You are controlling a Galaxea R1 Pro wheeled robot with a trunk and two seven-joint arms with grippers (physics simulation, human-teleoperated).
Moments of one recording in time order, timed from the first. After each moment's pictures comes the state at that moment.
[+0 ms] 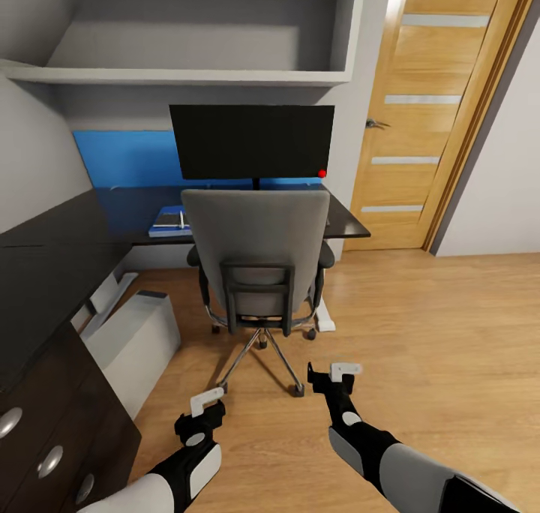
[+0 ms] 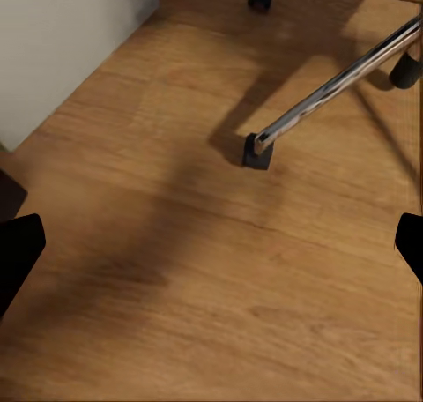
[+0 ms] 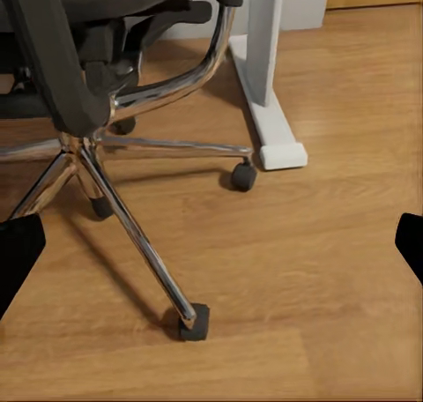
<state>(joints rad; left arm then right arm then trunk) -0.62 -0.15 -0.41 -0.24 0.56 -0.26 0.46 -0.73 0.05 0.99 -0.25 -0.88 -0.48 -0.28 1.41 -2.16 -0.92</state>
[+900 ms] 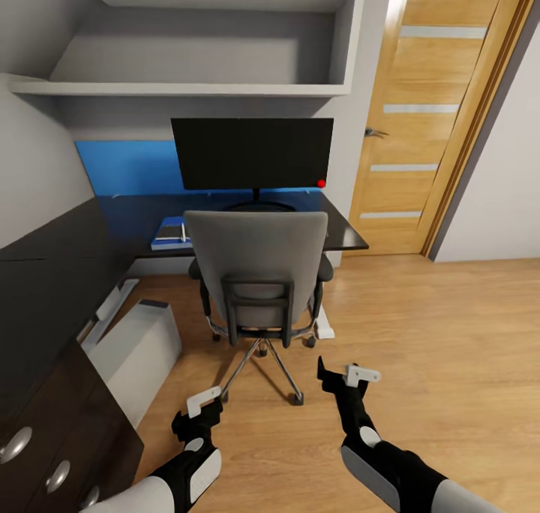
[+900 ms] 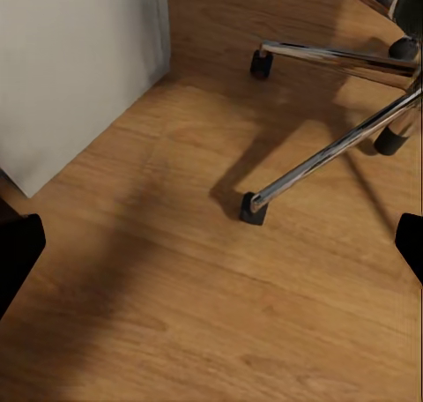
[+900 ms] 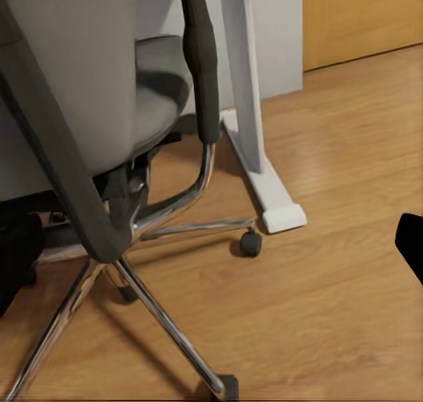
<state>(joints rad) -0.62 -0.15 -0.41 -0.21 0.56 -0.39 0.46 -0.57 -0.18 0.99 -0.81 -0.87 -0.50 -0.52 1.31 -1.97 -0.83</state>
